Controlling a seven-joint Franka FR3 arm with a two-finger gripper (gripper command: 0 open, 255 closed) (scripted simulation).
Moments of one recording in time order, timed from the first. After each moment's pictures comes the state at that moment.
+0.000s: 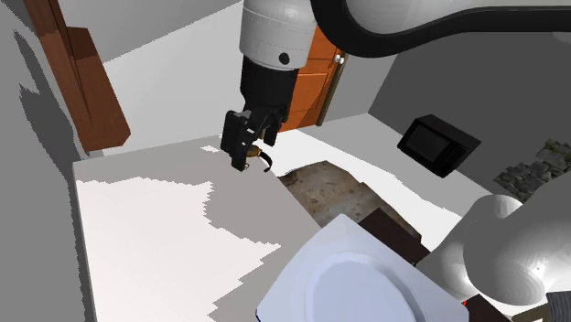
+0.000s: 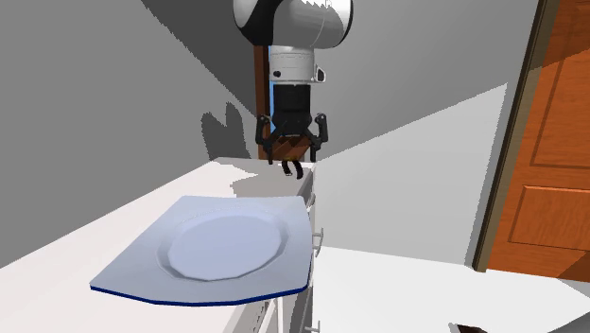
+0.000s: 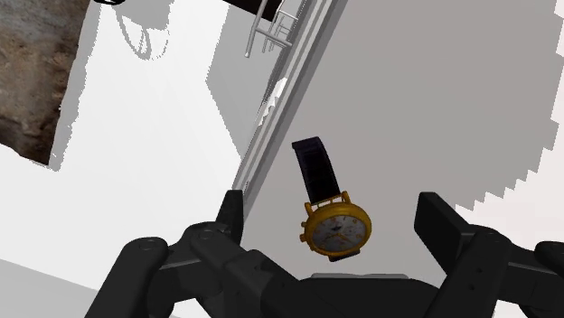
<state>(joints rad) 0.20 -0.19 0.50 -1.98 0.10 1.81 0.30</state>
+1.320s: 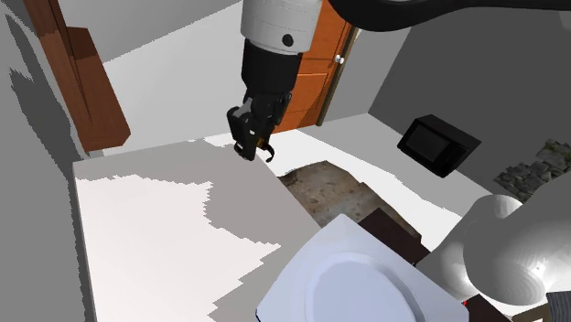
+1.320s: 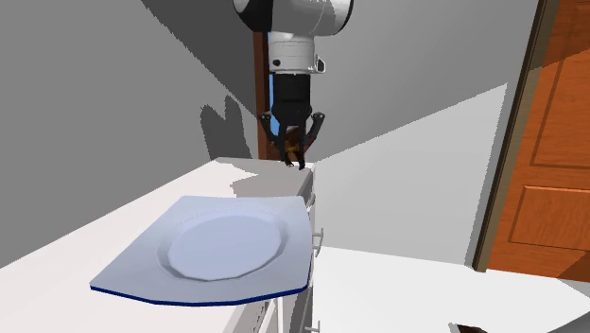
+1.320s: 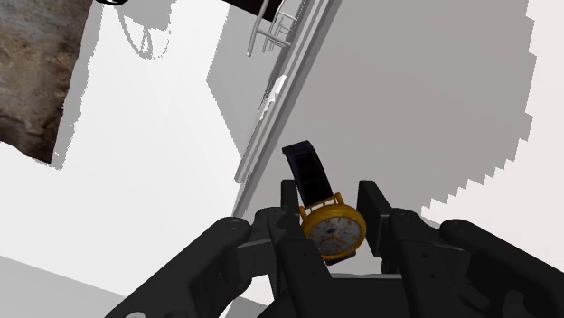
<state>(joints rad) 0.20 -0.19 0.50 -1.93 0.10 1.76 0.30</state>
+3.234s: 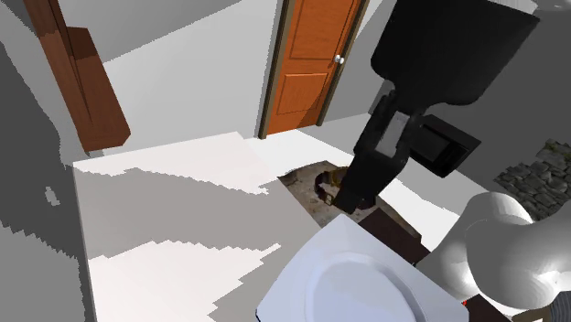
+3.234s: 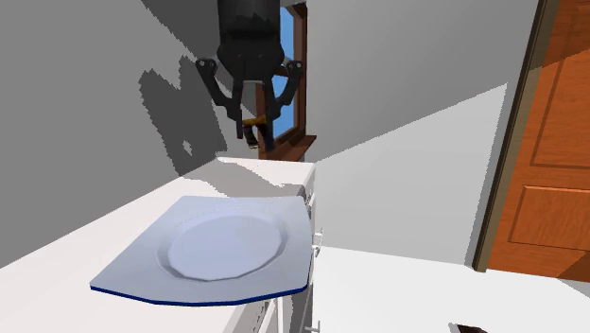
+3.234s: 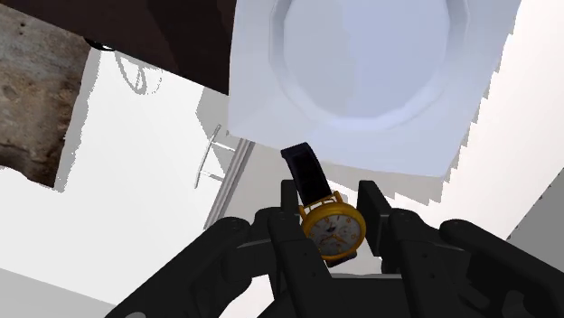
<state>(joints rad) 0.32 -0.55 0.54 -1.97 0.27 1.49 0.44</state>
